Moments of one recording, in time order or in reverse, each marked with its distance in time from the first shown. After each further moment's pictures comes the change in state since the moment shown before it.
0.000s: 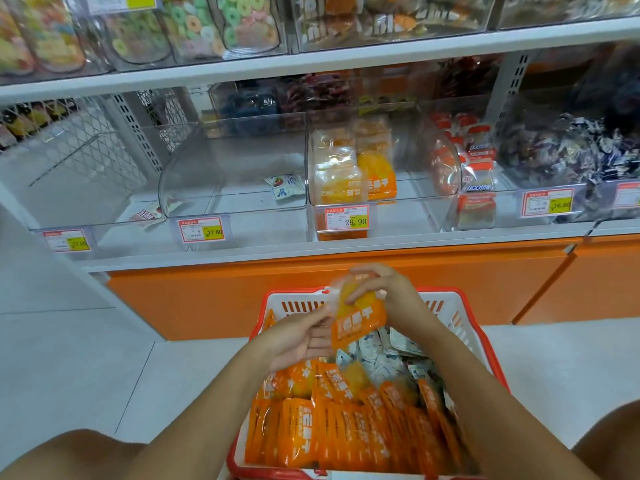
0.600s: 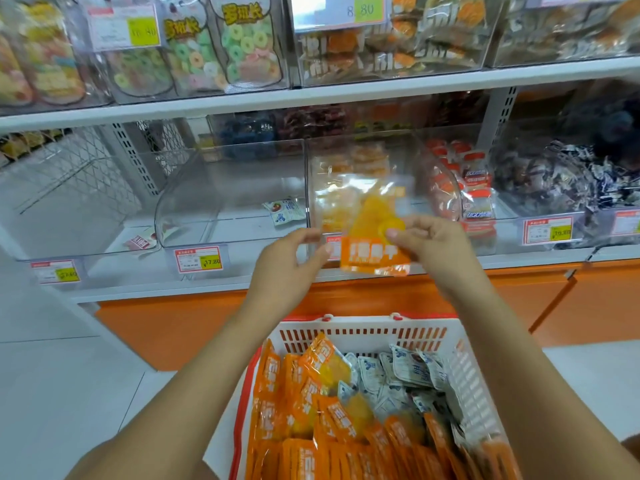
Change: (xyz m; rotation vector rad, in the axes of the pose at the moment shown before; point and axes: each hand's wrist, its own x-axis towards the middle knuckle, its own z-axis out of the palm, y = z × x) left_hand -0.043 0.120 0.026 0.805 0.611 0.802; right_hand 0.037 -0.084 -0.079 0.459 0.370 0.201
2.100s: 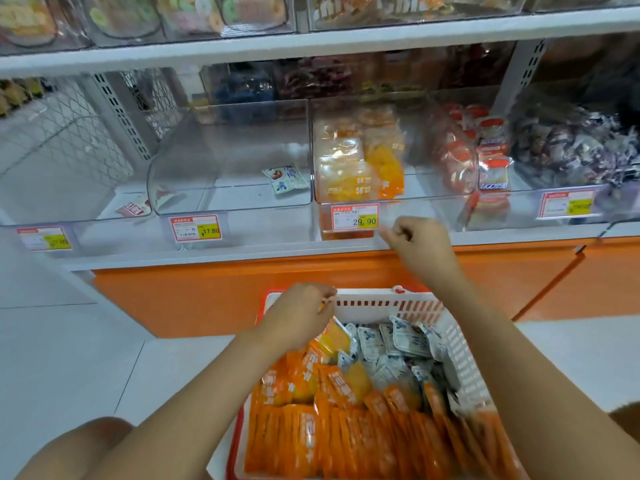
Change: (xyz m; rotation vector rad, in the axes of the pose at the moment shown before) left_hand -0.037 -0.067 0.047 0.406 -0.442 0.040; right_hand 0.023 0.065 0.015 -0.735 0.066 -0.189
